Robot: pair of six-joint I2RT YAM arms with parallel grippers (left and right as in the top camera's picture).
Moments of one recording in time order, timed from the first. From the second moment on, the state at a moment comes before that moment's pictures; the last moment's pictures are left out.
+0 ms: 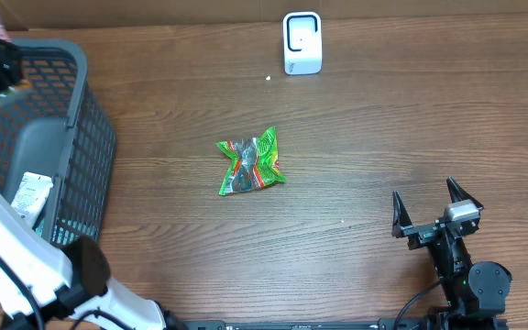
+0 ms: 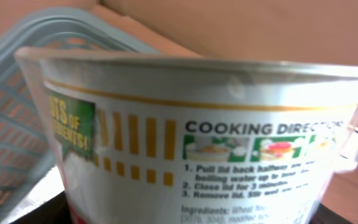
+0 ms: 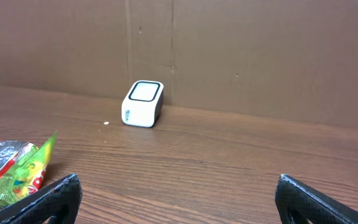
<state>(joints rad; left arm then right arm) 0.50 1.85 2.73 -1.66 0.21 -0.10 -0.01 0.01 0.02 -0.01 -0.25 -0.03</state>
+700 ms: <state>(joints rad) -0.04 1.89 2.04 -1.47 0.19 -0.11 -0.01 0.01 0.02 -0.01 -0.25 -0.03</state>
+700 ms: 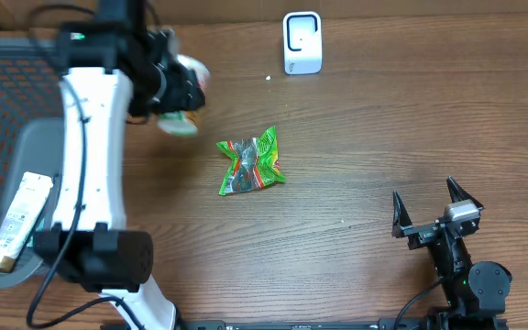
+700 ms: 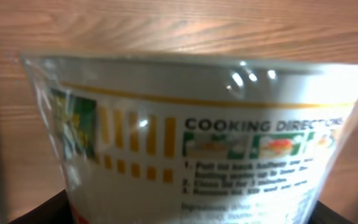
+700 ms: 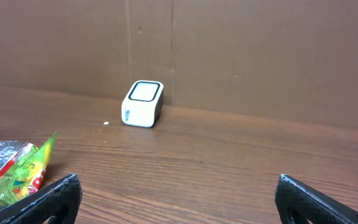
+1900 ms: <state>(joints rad) -0.07 1.89 1.52 -1.08 0.13 -0.19 -0.02 0.01 0.02 -0.01 -0.25 -0.03</state>
